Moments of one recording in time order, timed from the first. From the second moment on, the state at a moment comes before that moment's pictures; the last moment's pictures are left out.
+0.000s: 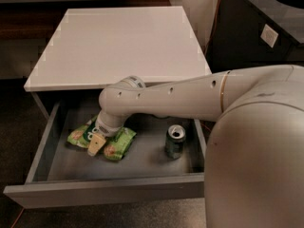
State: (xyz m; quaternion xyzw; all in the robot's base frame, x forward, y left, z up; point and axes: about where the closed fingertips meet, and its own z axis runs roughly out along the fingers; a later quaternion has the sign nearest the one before) arm 0.580 0.158 0.632 -0.52 0.82 0.13 0.19
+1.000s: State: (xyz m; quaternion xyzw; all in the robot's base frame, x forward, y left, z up) arm 0.558 0.152 0.673 -0.55 0.80 0.14 0.20
